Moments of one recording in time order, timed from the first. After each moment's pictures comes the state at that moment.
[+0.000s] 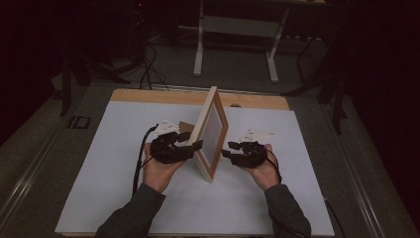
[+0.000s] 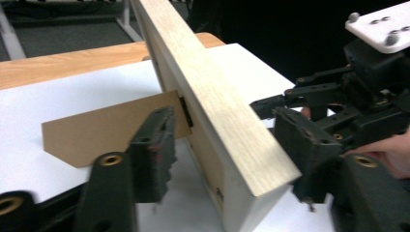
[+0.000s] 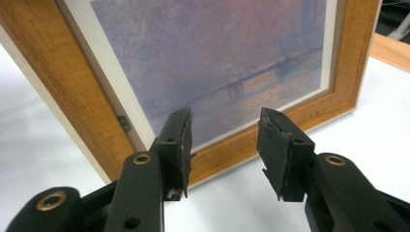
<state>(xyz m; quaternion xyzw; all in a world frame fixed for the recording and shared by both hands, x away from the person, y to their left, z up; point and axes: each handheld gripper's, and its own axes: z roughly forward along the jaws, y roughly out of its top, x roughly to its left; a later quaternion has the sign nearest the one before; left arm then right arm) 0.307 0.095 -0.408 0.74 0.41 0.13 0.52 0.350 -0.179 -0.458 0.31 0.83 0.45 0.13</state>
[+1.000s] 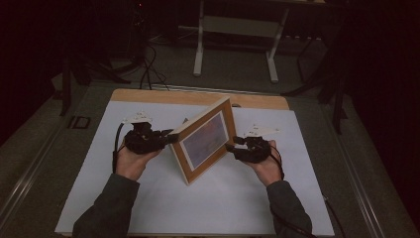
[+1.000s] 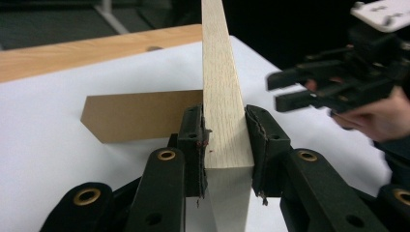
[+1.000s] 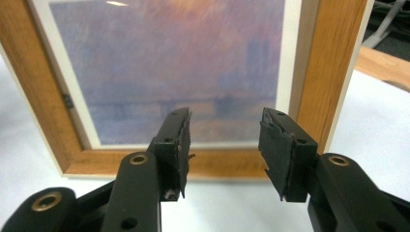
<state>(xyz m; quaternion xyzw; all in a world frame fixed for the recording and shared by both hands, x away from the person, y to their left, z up) 0.330 0.167 -0.408 0.75 0.39 0.06 0.53 0.360 -0.188 -0.450 0.32 0.82 0.45 0.15</state>
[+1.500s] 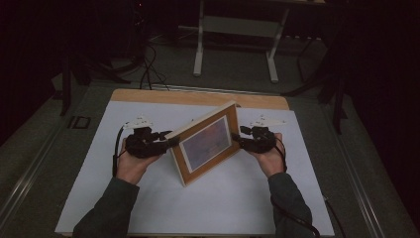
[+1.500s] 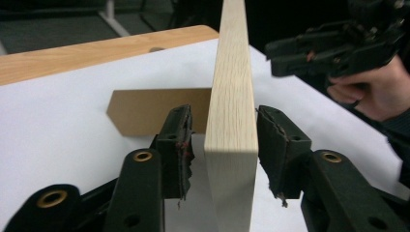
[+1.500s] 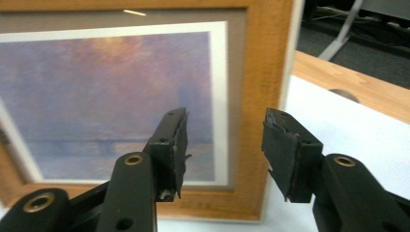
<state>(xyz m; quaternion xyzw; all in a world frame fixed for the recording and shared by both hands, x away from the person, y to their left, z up) 0.318 0.160 -0.419 0.75 0.40 0.10 0.52 0.382 -0.201 -0.439 0.36 0.79 0.45 0.19</state>
